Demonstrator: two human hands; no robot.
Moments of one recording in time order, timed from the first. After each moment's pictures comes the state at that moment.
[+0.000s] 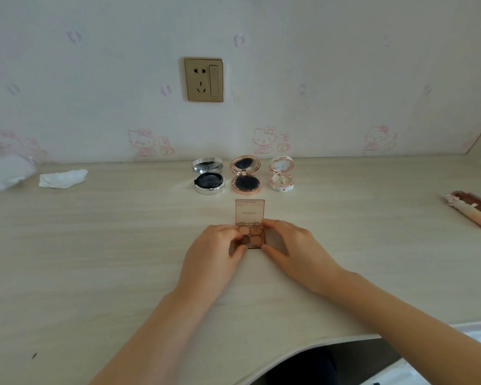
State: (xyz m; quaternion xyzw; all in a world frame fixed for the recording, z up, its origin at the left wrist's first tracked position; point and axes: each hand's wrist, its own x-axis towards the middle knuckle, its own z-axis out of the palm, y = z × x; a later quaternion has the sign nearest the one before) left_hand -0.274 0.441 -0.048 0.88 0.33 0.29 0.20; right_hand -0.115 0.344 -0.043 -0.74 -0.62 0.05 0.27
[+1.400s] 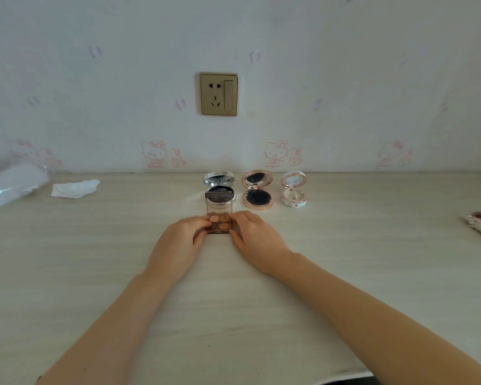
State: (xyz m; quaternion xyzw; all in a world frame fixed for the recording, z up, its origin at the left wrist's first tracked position) left_hand -0.305 0.531 -0.049 0.87 0.33 0.31 0.17; right_hand -0.143 0.447 -0.043 -0.73 -0.64 0.03 0.23
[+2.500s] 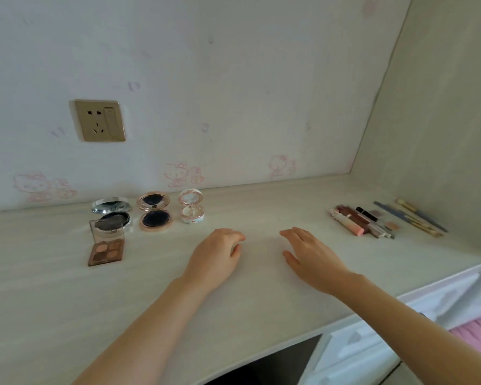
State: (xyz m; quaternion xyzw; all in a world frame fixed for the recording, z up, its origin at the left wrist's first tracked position) left_hand -0.107 0.396 -0.038 0.93 0.16 0.26 0.21; right_hand 0.035 0.219 -0.022 -0.85 -0.51 -0.08 0.11
